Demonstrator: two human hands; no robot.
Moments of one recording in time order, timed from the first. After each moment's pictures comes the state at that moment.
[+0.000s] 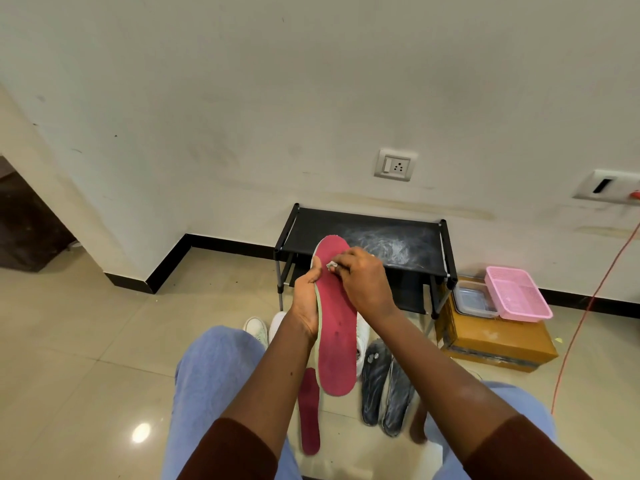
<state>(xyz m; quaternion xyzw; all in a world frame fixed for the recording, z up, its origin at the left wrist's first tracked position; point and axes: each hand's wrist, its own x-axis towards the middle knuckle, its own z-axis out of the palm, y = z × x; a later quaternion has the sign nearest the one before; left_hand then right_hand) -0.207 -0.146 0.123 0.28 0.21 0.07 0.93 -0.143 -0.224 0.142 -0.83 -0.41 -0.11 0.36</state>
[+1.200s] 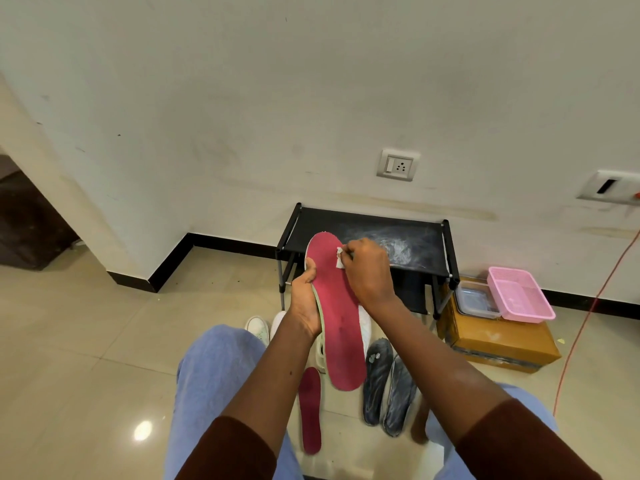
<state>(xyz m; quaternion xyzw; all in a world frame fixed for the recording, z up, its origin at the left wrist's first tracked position) -0.206 -0.141 0.117 0.32 0.25 0.10 0.91 -0.133 -0.214 0.155 -0.88 -0.33 -0.07 0.32</state>
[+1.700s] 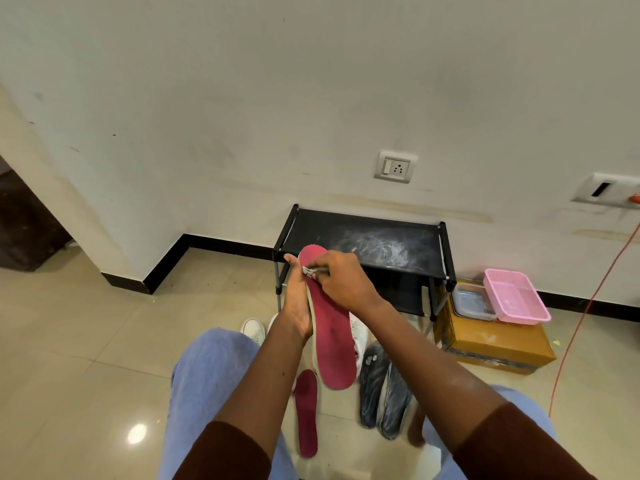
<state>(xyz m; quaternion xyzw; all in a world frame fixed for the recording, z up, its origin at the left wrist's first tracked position) -0.200 -0.131 0.114 0.25 0.25 0.12 0.93 -0.153 -0.205 0.163 -0.84 -0.44 0.04 0.32</state>
